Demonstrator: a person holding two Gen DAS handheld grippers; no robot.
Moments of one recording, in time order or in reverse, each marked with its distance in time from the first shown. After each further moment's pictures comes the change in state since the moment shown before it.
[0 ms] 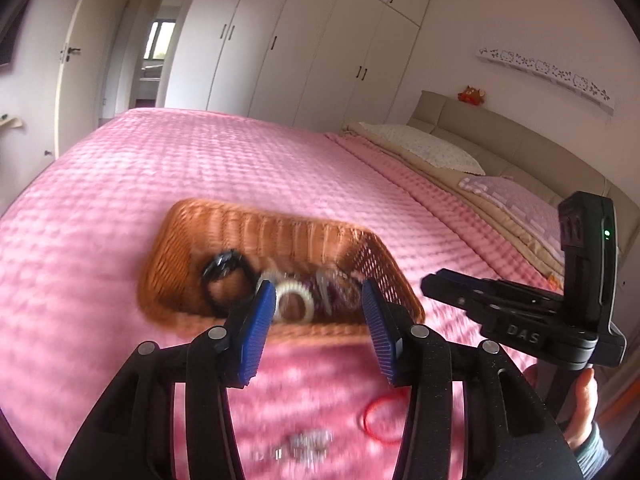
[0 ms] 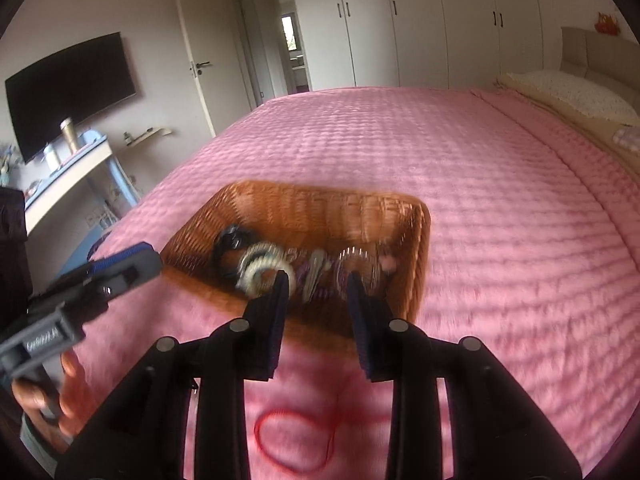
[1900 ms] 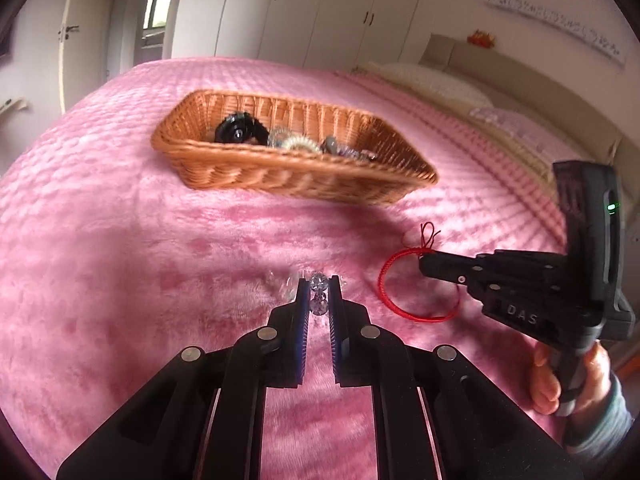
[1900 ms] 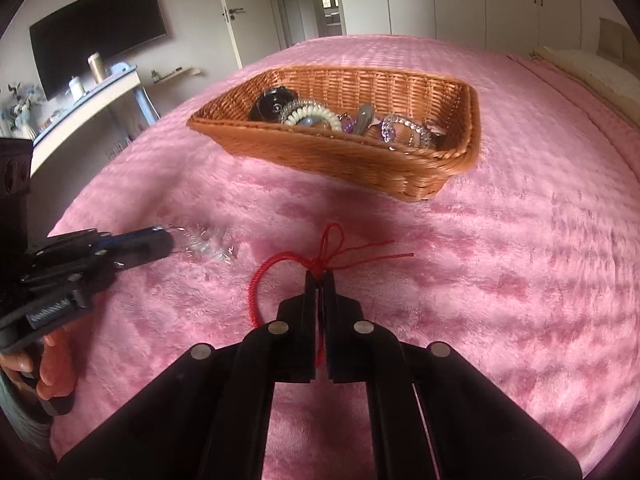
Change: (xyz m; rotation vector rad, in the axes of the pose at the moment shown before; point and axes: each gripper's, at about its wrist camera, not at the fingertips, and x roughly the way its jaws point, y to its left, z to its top) left arm -0.011 -0.003 -0.097 0.037 0.176 0.055; right arm 0.030 0.015 -0.095 -0.077 0.145 0.094
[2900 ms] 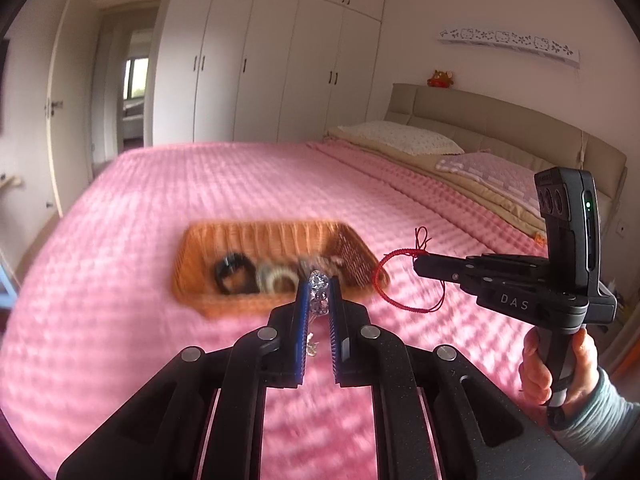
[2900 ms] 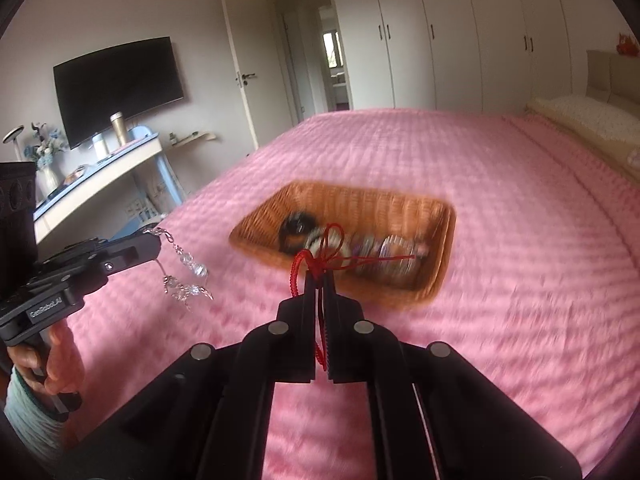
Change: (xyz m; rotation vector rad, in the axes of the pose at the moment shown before) left arm -0.084 -0.028 0.084 0.152 -0.217 -0.020; right arm -0.094 0.010 0.076 -0.001 -0.240 0.004
